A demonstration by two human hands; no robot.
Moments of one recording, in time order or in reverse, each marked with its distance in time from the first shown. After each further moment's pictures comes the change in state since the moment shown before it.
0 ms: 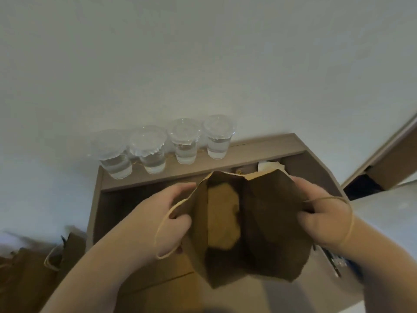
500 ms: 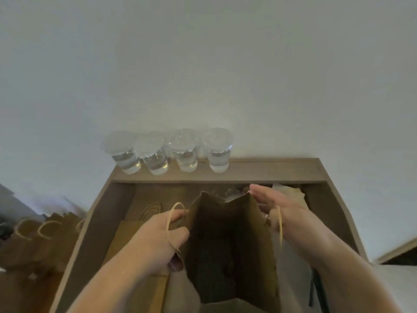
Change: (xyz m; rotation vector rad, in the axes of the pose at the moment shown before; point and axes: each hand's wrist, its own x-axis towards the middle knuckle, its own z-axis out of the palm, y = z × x) left_hand 0.021 0.072 0.106 -0.151 0.200 -0.386; right_hand 0.086 0.025 -0.049 0.287 -0.439 -0.113
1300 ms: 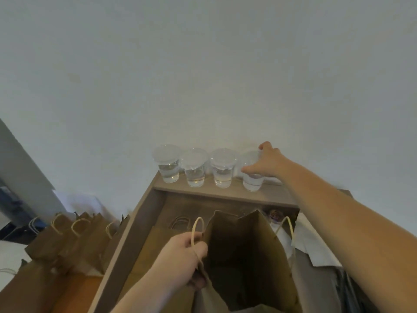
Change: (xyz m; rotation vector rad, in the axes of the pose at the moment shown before) left_hand -0.041 -0.040 -0.018 -0.352 0.126 -0.101; right_hand 0.185 -0.118 0.035 -0.767 0.270 -0.054
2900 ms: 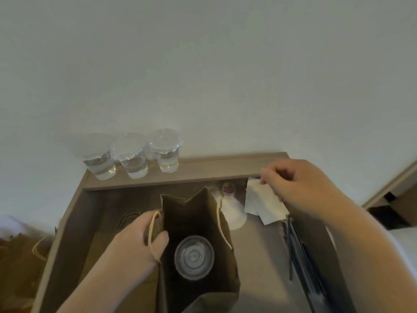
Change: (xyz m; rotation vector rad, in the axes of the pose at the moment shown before) left_hand 0.053 -0.013 -0.012 0.546 0.003 0.288; right_hand -0.207 0.091 -0.047 0.151 0.198 -0.053
